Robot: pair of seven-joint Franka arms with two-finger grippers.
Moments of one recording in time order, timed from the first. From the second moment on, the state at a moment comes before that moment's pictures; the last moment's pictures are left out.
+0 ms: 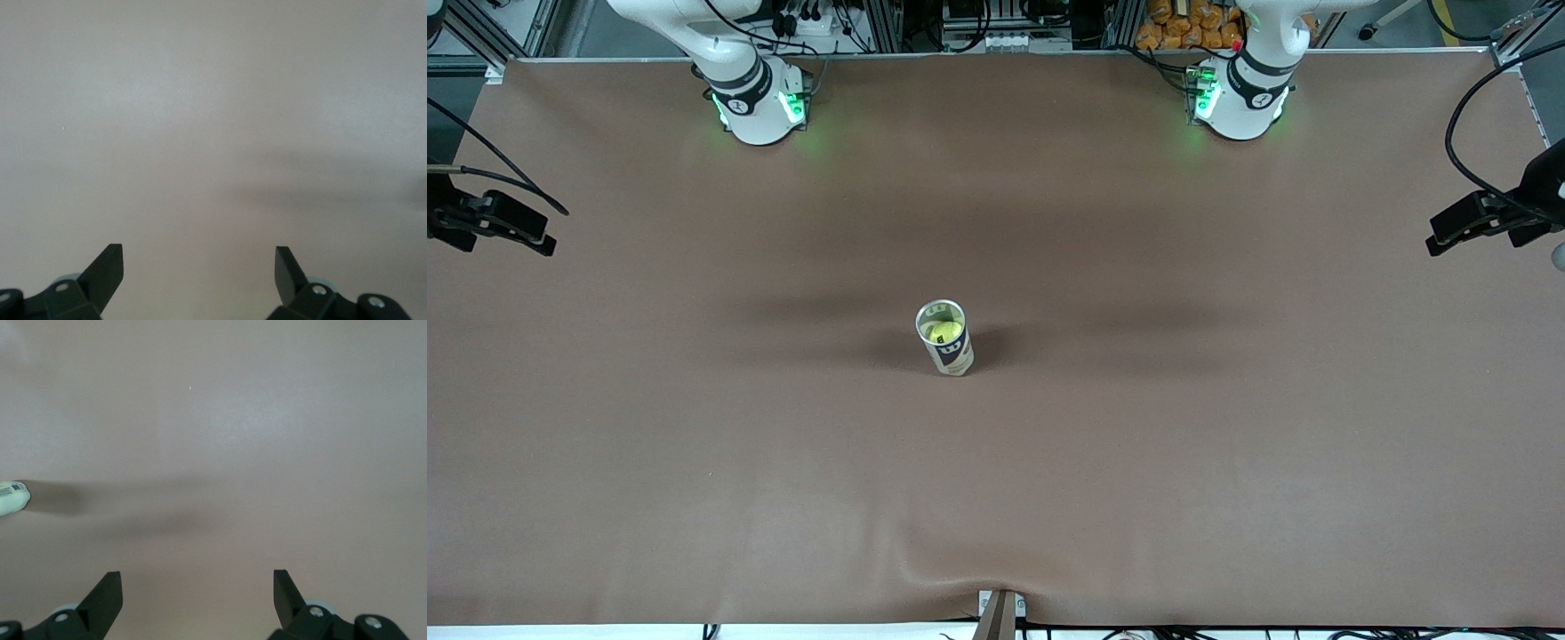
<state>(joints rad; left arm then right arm) 0.04 0.03 -0.05 -1.53 0.03 1.57 -0.09 0.05 0.03 -0.09 -1.50 0.00 1.52 0.03</state>
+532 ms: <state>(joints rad) 0.03 0.03 -0.08 -1.53 0.03 1.58 -0.04 0.05 0.03 -0.09 -1.50 0.00 1.52 0.03</state>
